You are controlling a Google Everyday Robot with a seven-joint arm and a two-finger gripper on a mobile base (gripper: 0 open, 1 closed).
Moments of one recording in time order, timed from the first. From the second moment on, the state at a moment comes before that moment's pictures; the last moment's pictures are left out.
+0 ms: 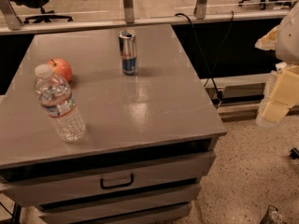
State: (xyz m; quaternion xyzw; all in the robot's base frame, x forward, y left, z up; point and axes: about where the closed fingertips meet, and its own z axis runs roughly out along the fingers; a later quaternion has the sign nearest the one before) arm 0.438 -0.216 0.977 -0.60 0.78 -0.04 0.16
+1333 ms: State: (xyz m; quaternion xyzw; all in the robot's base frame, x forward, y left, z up) arm 0.491 0.000 1.019 -0.76 0.62 0.02 0.21
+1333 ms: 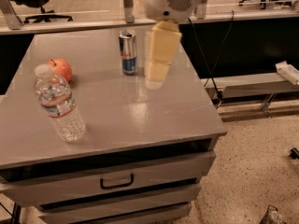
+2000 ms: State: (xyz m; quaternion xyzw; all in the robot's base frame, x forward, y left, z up) arm 0.492 0.022 1.027 -0.77 0.60 0.02 0.22
